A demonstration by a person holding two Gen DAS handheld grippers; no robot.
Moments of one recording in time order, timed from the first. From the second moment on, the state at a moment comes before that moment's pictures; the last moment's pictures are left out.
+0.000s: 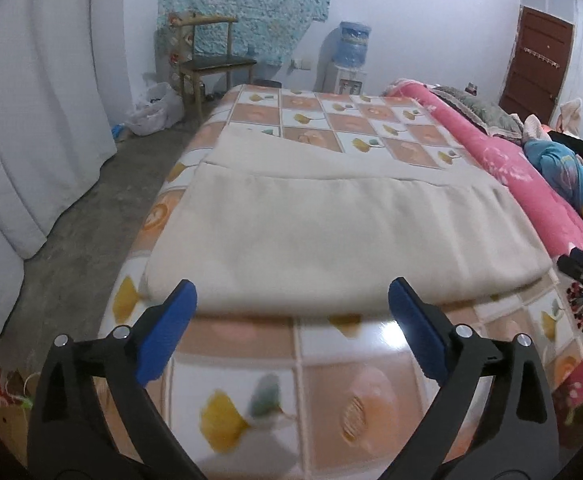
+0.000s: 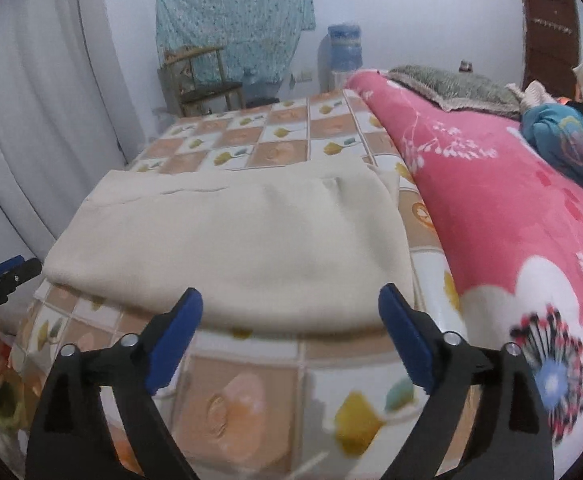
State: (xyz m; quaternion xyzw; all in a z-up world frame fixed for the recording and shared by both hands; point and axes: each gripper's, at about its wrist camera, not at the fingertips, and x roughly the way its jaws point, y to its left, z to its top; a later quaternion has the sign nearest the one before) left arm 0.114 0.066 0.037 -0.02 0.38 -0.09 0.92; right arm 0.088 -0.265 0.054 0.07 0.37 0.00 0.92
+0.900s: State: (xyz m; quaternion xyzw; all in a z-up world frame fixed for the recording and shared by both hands) left arm 0.049 -0.002 0.069 0.05 0.34 -0.01 0.94; right arm 0.040 -0.207 0.087 0.04 0.31 -0.01 0.95
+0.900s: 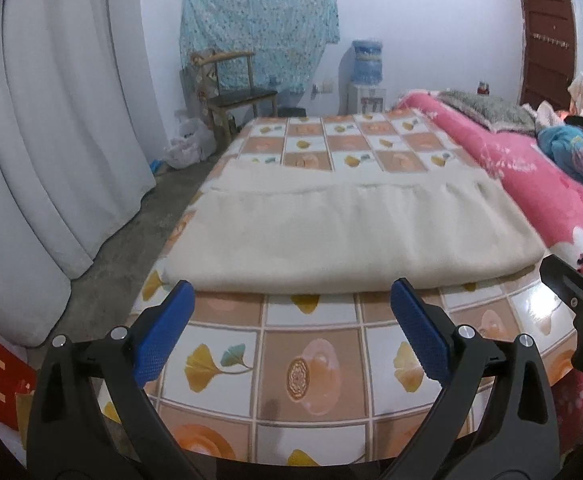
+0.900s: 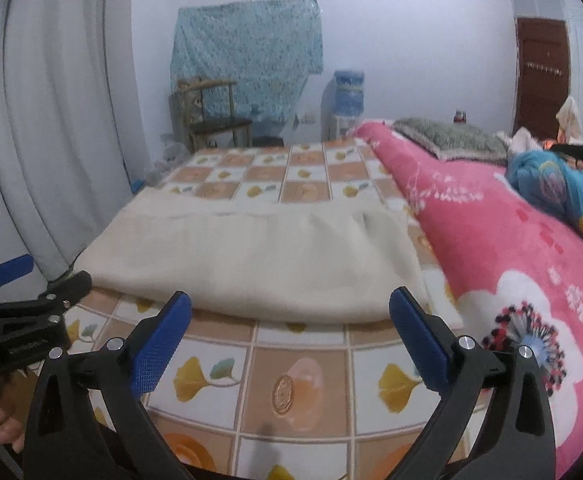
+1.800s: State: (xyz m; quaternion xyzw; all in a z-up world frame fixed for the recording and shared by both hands) left arm 0.071 -0.012 0.031 0.04 0.42 -0.01 0.90; right arm 0.059 -0.203 0.039 0.04 0.42 -0.02 0.91
